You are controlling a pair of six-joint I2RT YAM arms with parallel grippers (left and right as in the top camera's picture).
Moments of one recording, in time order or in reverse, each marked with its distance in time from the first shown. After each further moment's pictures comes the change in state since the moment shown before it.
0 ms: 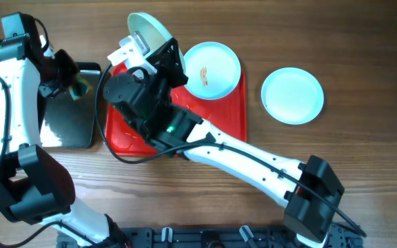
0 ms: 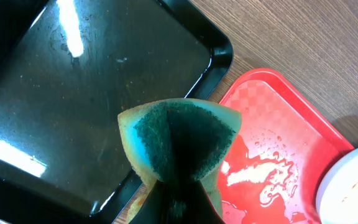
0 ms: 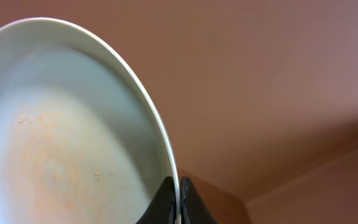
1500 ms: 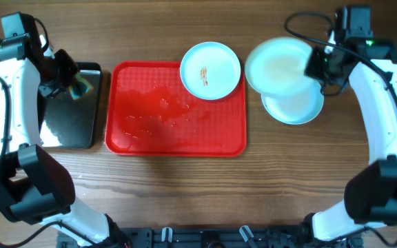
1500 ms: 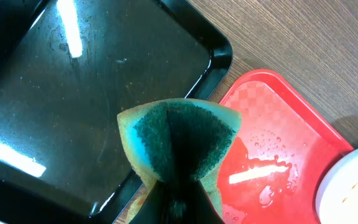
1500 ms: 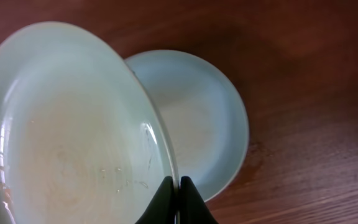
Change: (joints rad) left arm 0.000 0.000 0.000 0.003 0.000 0.000; right arm -1.128 -0.180 -0.163 -0.943 -1.289 0.799
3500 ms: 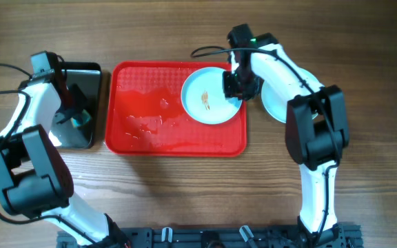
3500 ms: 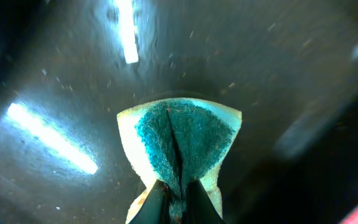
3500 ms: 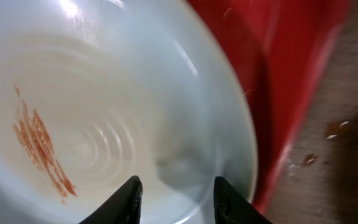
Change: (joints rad) left arm 0.016 0.048 -0.417 0.406 -0.227 0.068; right arm 0.439 0.513 0.259 -0.068 -0.176 -0.005
